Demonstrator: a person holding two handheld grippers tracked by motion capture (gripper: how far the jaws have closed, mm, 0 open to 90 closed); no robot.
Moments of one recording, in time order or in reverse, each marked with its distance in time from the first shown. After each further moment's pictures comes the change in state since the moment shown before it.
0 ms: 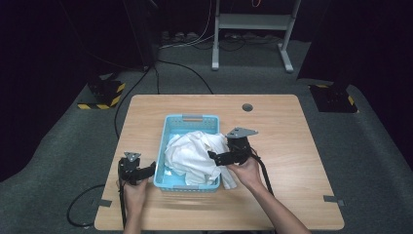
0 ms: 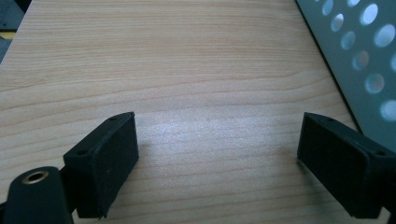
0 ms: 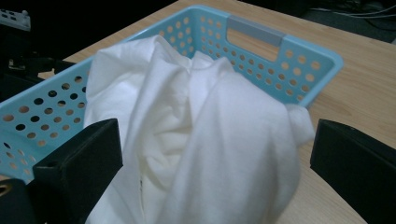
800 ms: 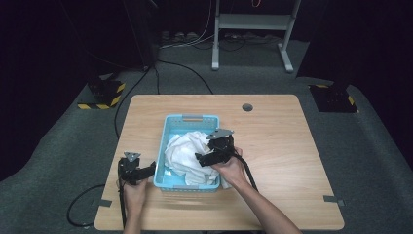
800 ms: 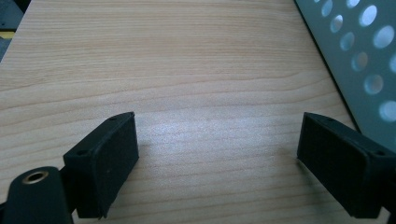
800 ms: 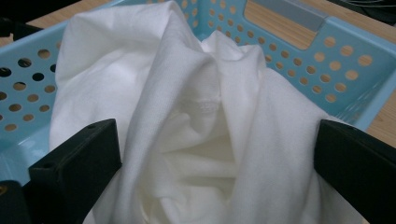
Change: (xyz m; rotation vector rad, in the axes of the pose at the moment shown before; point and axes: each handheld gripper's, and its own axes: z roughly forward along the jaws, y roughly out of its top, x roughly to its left) left arm 0.001 0.000 0.000 0.000 -0.003 0.000; right arm 0.022 0.002 0.050 0.117 -0.065 -0.088
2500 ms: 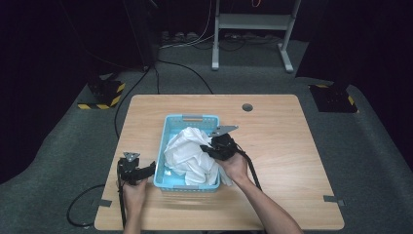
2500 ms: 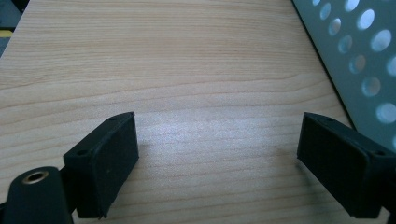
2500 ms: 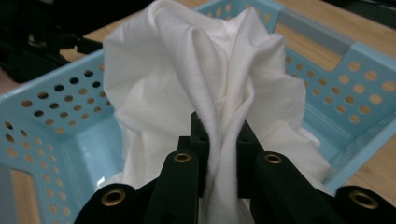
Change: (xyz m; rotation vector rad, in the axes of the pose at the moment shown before) left arm 0.001 0.000 0.000 -0.007 -0.011 -0.015; right arm -0.011 0.014 -0.025 -0.044 0.163 -0.014
